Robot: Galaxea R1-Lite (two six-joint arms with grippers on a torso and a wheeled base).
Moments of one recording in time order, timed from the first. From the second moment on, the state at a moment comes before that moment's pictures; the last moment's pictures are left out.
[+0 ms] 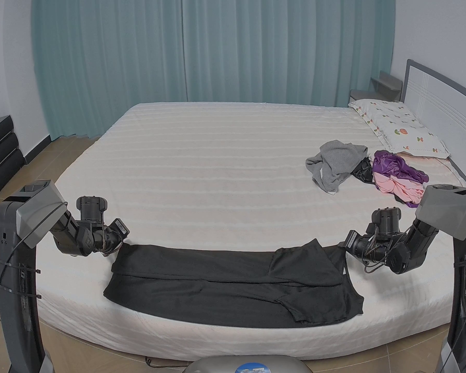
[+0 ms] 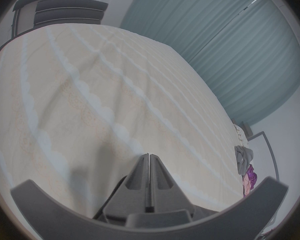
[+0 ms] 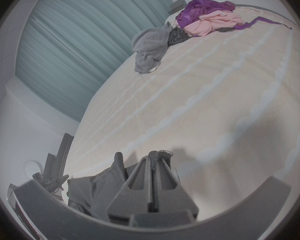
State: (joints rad) left arm 0.07 2.49 -1.21 -0.58 -0.12 -0.73; right arm 0.08 2.44 -0.90 -0.89 0.20 0.66
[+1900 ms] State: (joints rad) left arm 0.11 2.45 -1.15 -0.61 -0.17 -0.66; right arm 0.06 2.46 -0.92 -0.90 0.22 0.70
